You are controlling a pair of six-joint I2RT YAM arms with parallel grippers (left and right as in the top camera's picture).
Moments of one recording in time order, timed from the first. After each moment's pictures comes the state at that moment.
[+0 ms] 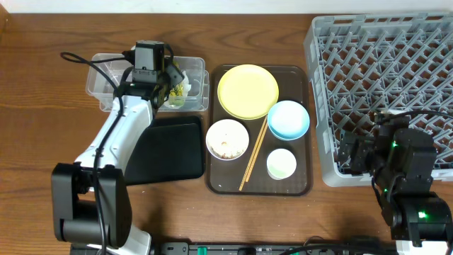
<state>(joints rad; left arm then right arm) -0.11 1.71 1.20 -0.32 -0.06 -0.75 0.01 0.77 0.81 -0.74 0.02 0.14</state>
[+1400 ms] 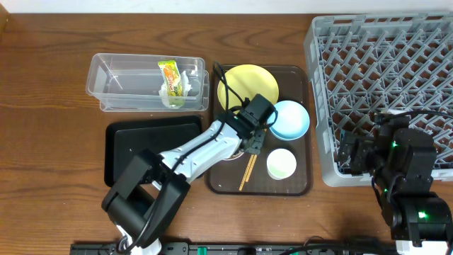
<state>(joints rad) -0.74 1.87 1.20 -0.60 -0.02 -0.44 0.01 0.77 0.81 -0.74 0.02 0.14</state>
